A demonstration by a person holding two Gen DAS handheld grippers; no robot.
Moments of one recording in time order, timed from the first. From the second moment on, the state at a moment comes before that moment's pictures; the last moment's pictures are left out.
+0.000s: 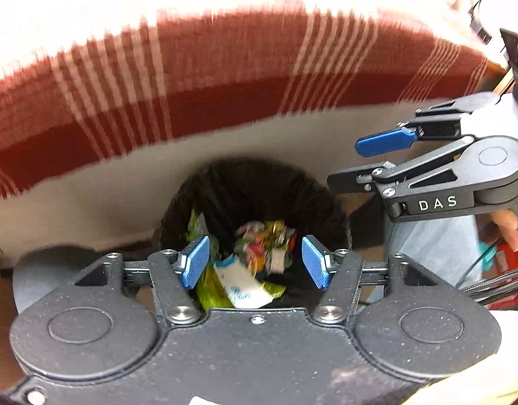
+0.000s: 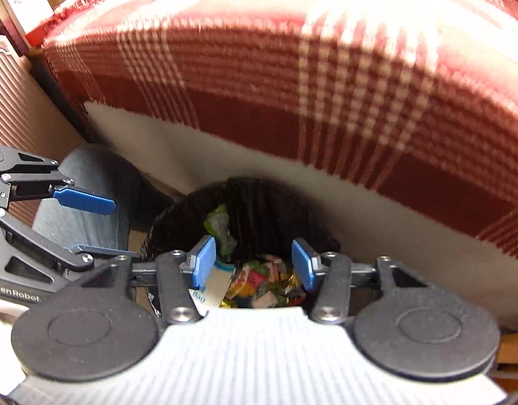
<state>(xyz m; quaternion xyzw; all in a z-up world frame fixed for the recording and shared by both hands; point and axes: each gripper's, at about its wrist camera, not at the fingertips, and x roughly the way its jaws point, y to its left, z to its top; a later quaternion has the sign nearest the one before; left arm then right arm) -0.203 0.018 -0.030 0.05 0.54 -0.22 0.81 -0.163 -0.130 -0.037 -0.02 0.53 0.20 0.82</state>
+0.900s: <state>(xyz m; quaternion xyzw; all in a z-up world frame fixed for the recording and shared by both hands) 0.156 -0.053 0.096 -0.06 0.36 -0.19 0.91 0.083 -0.211 0.076 -0.02 0.33 0.09 0.94</state>
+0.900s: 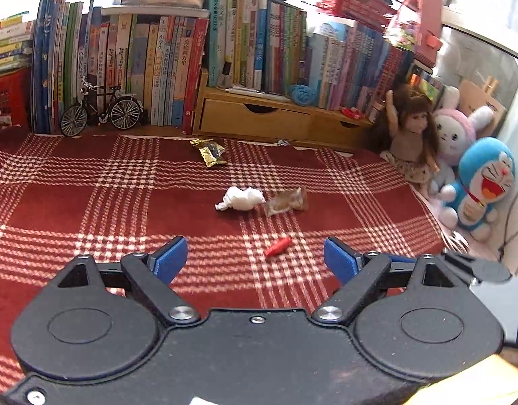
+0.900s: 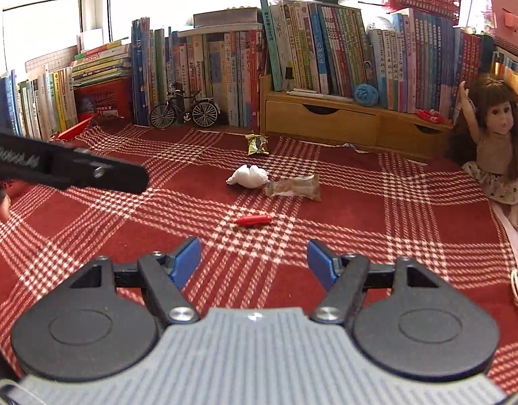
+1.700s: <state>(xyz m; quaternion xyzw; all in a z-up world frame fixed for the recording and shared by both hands) 0.287 -0.100 0.009 -0.06 0.43 -0.12 0.89 0.179 -0.197 0.007 -0.04 0.36 0.14 0.92</state>
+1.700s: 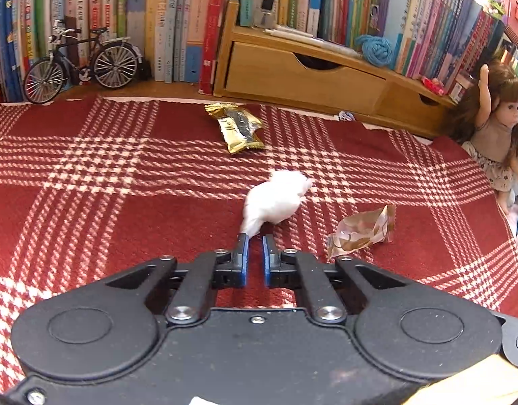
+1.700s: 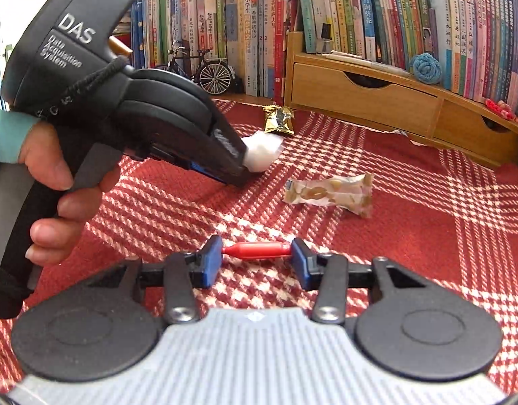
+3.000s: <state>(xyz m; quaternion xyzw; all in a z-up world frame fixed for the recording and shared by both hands) 0.226 -0.093 0.048 -0.04 0.36 -0.09 0.93 0.050 -0.232 0.063 0.00 0.33 0.14 0.93</state>
